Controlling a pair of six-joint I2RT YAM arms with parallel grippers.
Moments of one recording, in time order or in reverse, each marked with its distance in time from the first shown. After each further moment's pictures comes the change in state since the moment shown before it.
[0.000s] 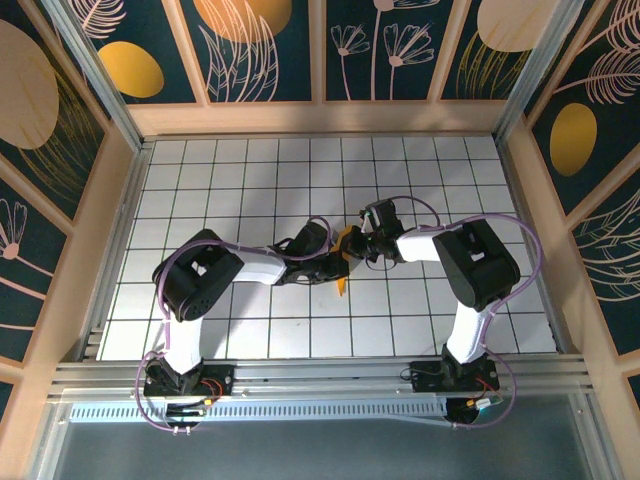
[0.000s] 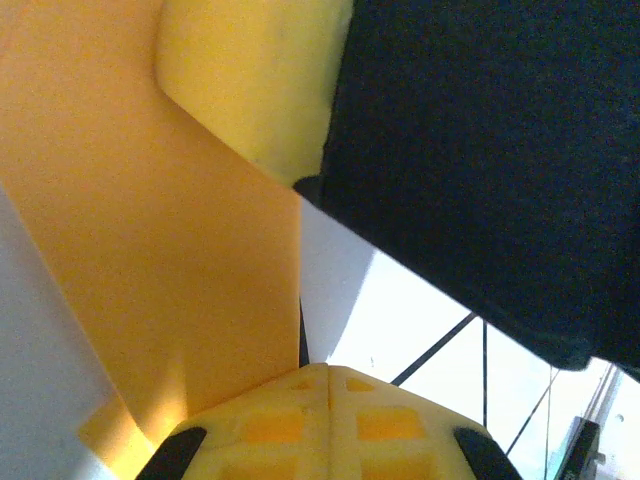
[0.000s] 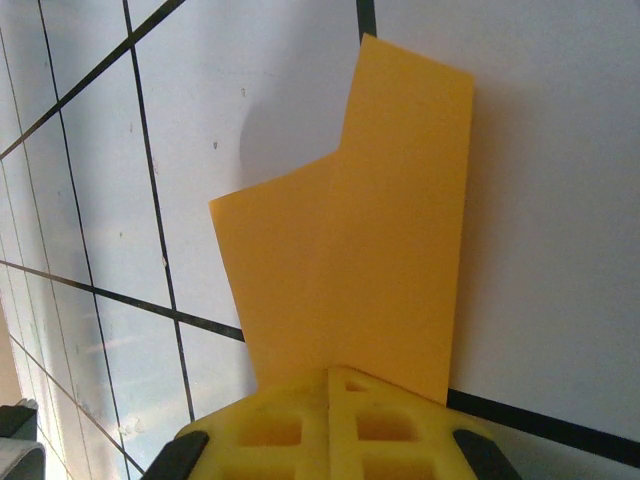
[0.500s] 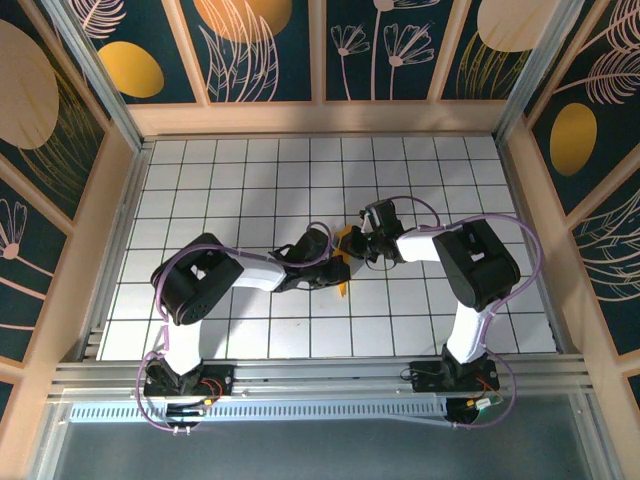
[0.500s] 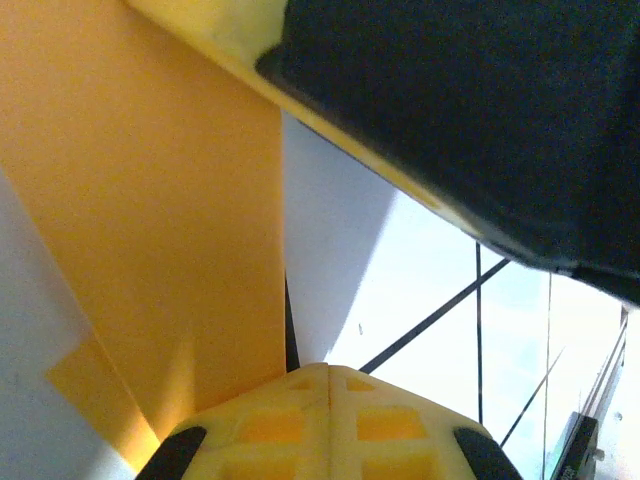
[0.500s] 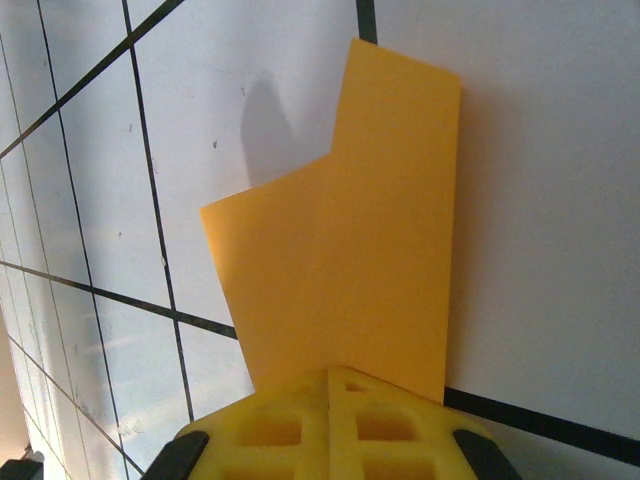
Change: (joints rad) left arm -0.035 -0.024 -0.054 0.061 -0.026 -0.040; right arm 0.002 0.000 0.000 0.000 0.003 0.000
